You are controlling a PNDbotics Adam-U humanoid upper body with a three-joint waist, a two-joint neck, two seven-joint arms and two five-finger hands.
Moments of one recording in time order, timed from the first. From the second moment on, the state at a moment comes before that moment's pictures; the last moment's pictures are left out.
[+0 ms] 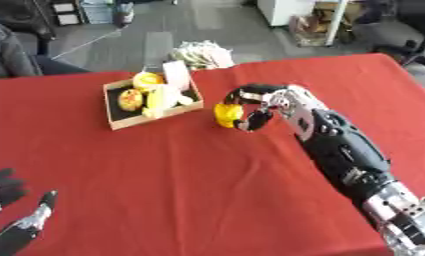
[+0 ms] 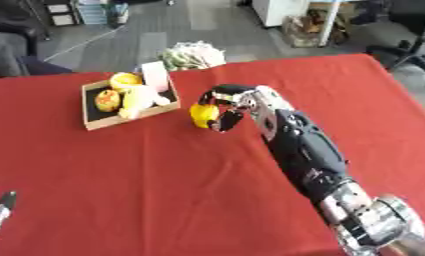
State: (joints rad) left arm -0.06 0.18 -0.13 -1.73 -0.15 0.04 0.17; right arm -0.81 -0.32 0.11 -0.85 0.96 -0.19 0.43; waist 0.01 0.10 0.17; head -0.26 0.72
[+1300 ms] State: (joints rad) left arm -0.12 0.17 -0.22 -1.72 -0.16 0.01 0.02; right arm -0.98 -0.22 0.05 -0.72 0.99 -0.02 -0.22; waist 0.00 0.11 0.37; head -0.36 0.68
